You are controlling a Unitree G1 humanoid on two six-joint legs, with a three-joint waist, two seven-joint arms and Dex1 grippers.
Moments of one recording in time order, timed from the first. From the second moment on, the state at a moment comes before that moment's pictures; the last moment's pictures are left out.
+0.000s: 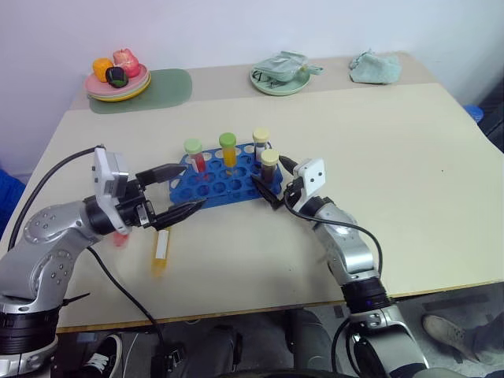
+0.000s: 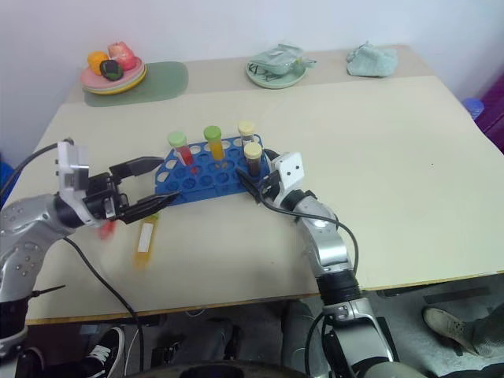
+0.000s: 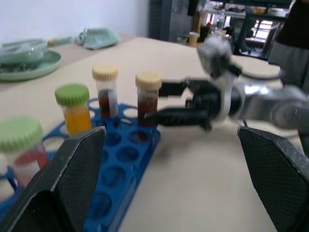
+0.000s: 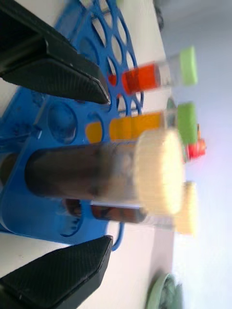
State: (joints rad) left arm -0.12 0.73 0.27 -0.34 -0.75 0.44 -0.99; right arm -0.38 -0.19 0.09 0.06 0.21 0.08 0.56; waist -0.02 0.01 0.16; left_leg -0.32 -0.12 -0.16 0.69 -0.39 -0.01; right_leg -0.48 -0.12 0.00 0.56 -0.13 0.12
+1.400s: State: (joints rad) left arm -0.22 1.04 0.42 -0.48 -1.32 1.61 0.04; right arm -0.40 -0.85 -0.10 -0.36 0.80 0.54 1.28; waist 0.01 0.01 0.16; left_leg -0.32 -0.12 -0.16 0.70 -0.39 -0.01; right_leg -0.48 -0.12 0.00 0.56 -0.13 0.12
